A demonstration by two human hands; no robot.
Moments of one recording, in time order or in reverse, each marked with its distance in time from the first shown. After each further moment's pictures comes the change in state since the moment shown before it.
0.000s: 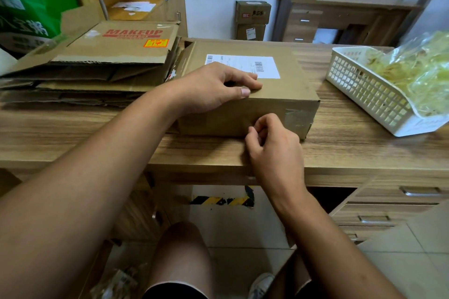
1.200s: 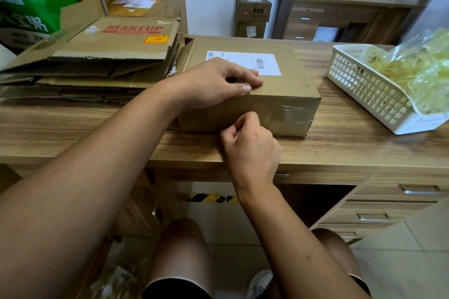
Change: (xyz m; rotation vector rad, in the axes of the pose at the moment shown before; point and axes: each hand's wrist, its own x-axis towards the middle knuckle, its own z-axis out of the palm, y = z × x) left_hand 0.001 0.001 0.001 -0.012 0.014 -0.001; right_hand -0.005 -0.025 0.041 -0.150 0.107 0.020
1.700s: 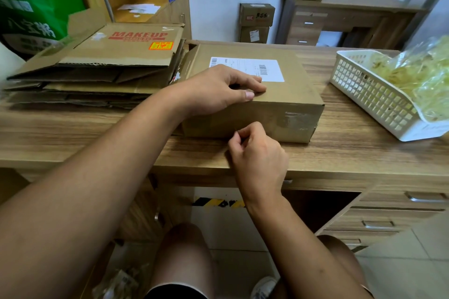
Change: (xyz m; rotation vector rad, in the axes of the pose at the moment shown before) left_hand 0.001 -0.001 0.000 -0.005 -0.001 -0.015; right_hand -0.004 0.009 -0.003 0.059 0.059 -0.083
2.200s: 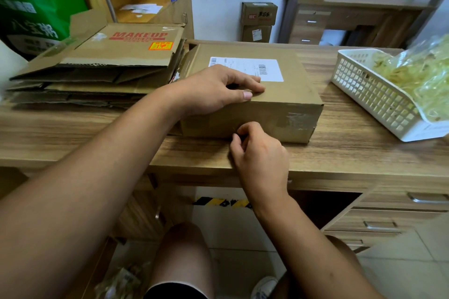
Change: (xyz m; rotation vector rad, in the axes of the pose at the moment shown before) left_hand 0.001 -0.003 -0.002 0.001 -0.042 -0.004; right_hand 0.004 0.008 -0.012 0.017 -0.114 -0.100
